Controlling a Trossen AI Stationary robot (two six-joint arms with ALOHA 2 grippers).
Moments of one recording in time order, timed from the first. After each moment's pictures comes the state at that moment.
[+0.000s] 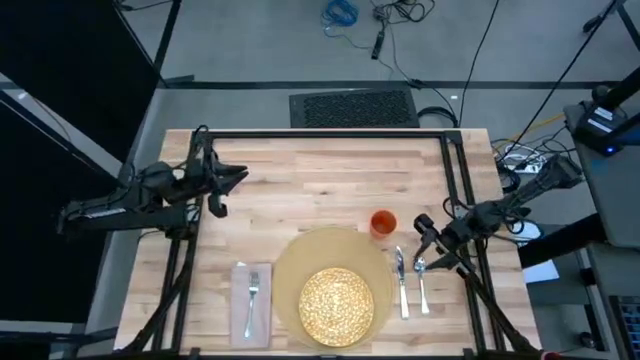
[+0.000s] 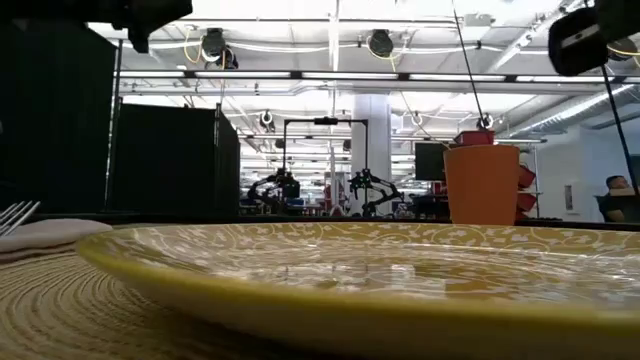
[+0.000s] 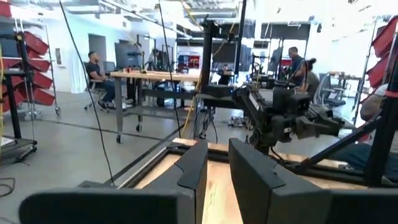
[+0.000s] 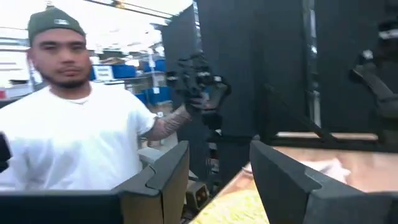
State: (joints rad) left arm 0.21 0.37 0.40 0.09 -0.02 -0.03; right arm 0.53 0.45 0.01 0.67 -0.10 0.16
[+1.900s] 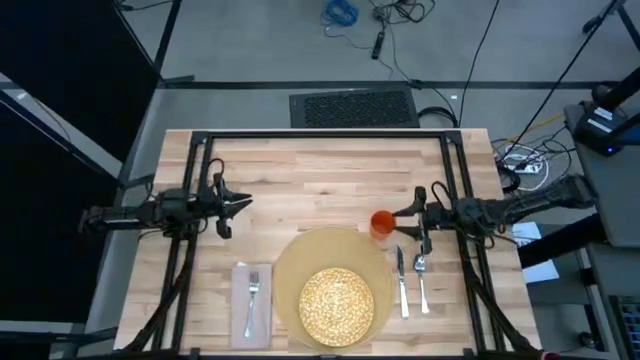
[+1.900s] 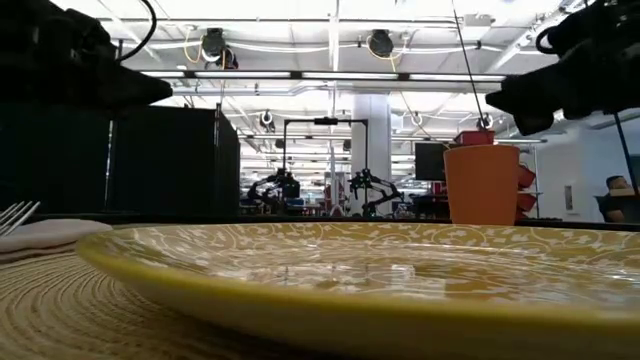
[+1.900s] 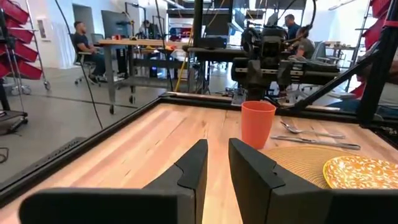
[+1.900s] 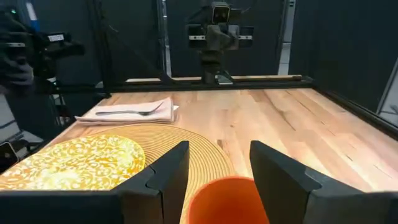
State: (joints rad) left arm 0.05 0.01 0.01 0.03 -0.14 -0.02; right arm 0.11 0.46 0.01 0.40 0.11 0.04
